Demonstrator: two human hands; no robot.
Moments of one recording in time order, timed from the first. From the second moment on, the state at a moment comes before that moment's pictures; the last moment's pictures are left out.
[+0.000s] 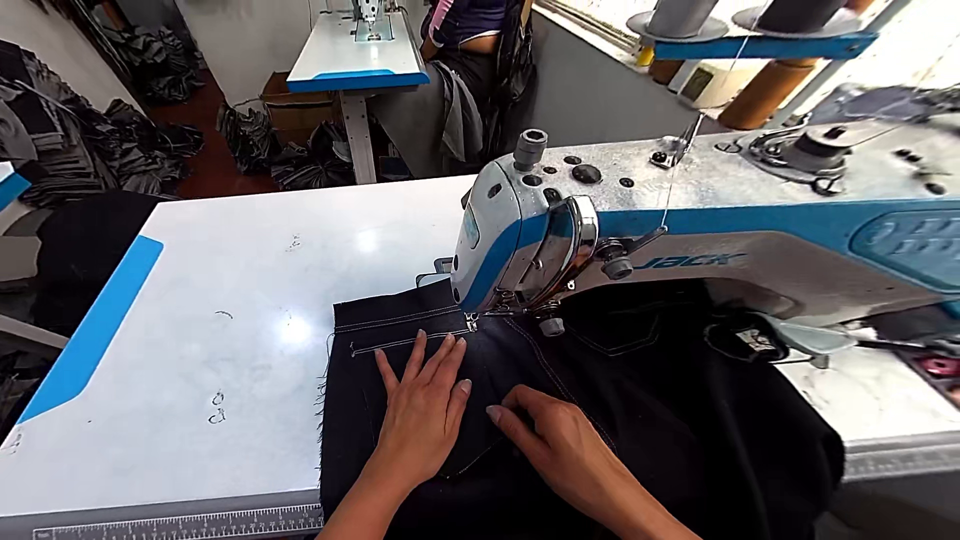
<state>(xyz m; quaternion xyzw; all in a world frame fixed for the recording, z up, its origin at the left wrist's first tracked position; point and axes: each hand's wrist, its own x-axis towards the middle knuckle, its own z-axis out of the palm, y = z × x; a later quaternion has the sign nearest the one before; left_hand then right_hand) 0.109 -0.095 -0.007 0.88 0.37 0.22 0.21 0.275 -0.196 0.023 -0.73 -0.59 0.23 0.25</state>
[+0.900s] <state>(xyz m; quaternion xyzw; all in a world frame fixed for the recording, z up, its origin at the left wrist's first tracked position) 0.041 -0.086 -0.015 0.85 0.50 0.13 -0.04 0.305 -0.202 -0.010 -0.50 -0.83 -0.10 0.23</state>
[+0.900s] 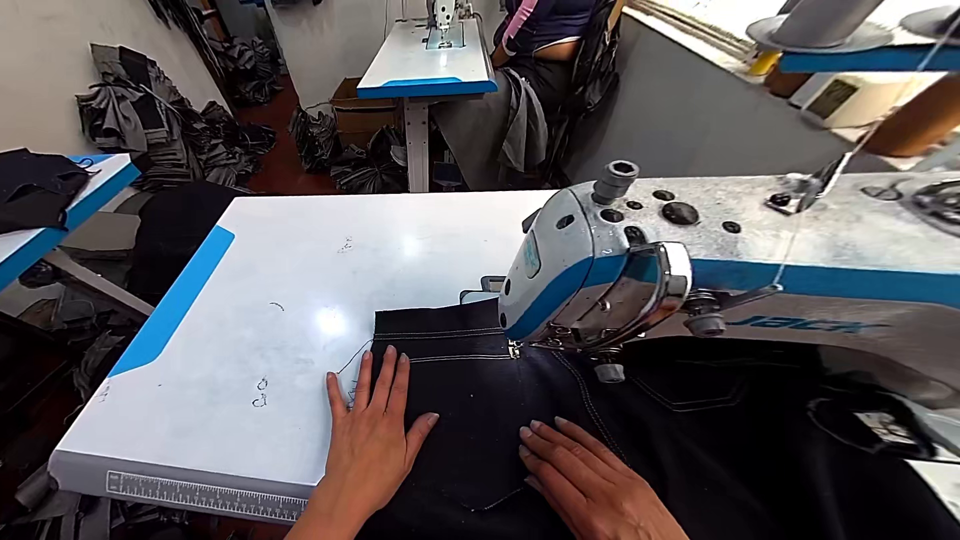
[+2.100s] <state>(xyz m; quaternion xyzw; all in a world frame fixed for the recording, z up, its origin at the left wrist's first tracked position) 0.110 -0.096 0.040 0.82 0.46 0.12 0.33 0.337 -0.128 0.000 -0.47 -0.82 0.16 0.29</state>
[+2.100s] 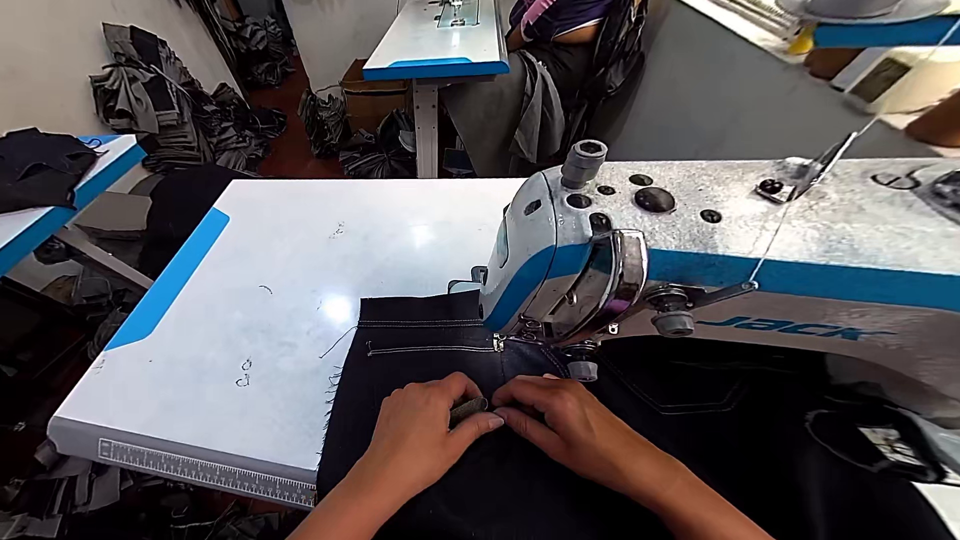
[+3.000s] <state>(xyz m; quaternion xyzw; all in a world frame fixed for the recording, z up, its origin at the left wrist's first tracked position) 0.108 -0.115 0.018 0.84 0.35 0.33 0.25 0.334 -0.130 0.001 -0.46 -0.83 0.10 0.29</state>
